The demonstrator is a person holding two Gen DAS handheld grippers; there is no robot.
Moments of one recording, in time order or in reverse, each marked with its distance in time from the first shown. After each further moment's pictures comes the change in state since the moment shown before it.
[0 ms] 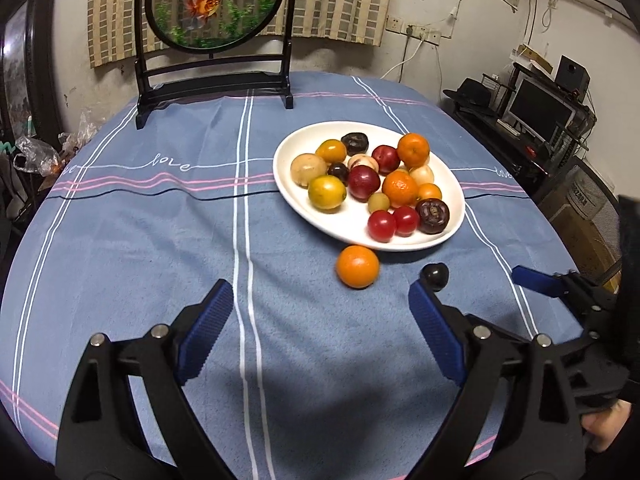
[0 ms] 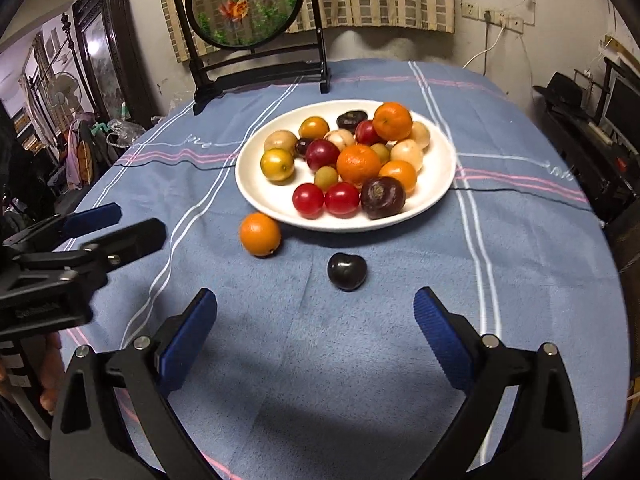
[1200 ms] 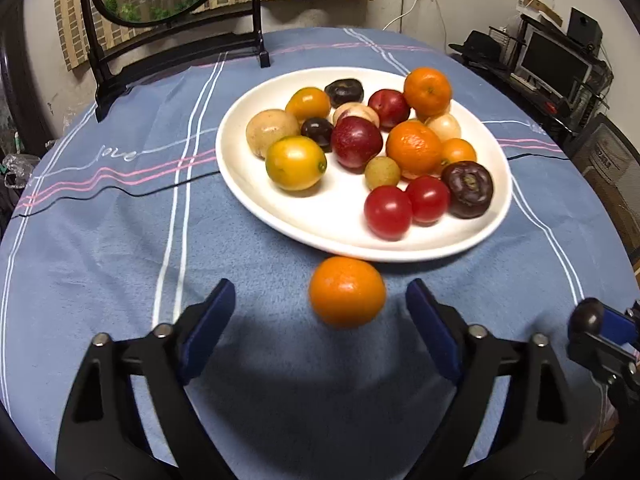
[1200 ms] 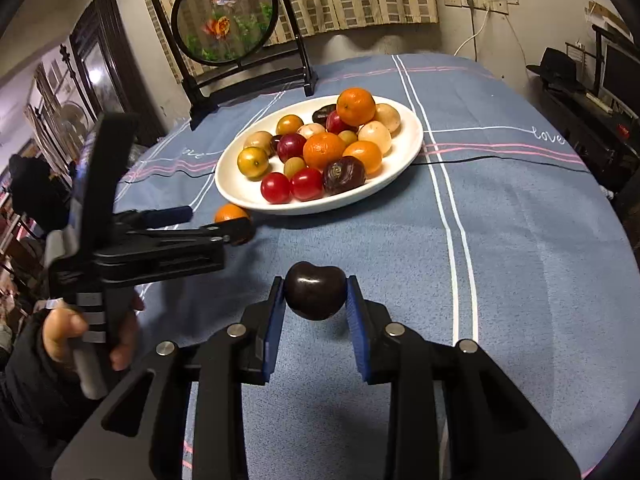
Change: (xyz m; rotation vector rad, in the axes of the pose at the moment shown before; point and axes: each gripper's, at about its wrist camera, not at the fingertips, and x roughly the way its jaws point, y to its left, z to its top) left arm 0.110 -0.034 0.011 0.084 0.129 0.057; right arm -0.019 -0.051 -0.027 0.080 -0.059 0.078
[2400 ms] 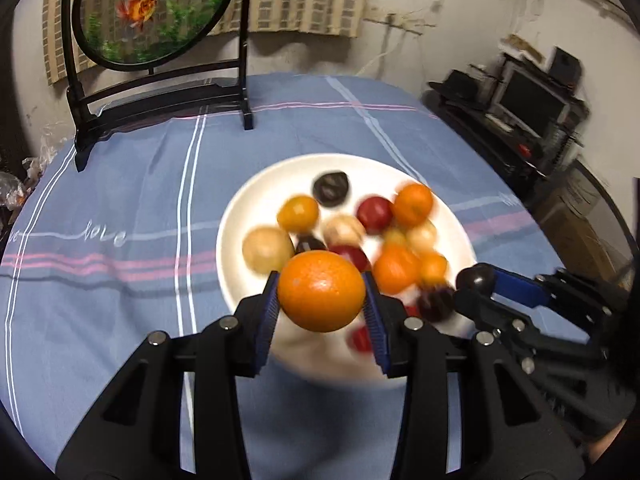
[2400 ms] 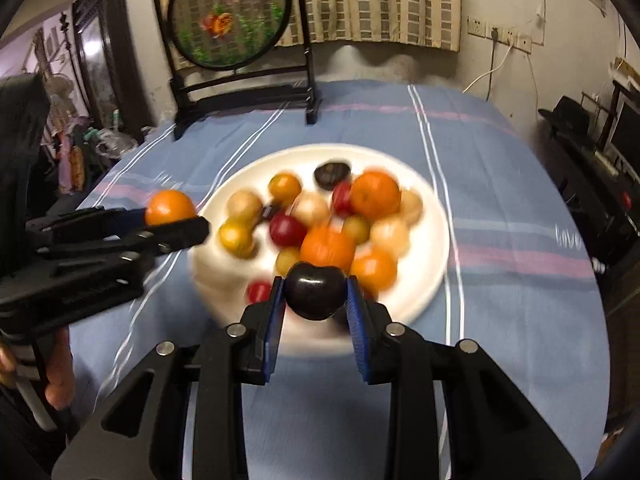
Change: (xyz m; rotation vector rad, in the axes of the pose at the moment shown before) left arm -0.019 0.021 0.090 -0.025 -0.084 -0.115; right arm 0.070 0.028 0.123 -0.127 -0.016 -0.139
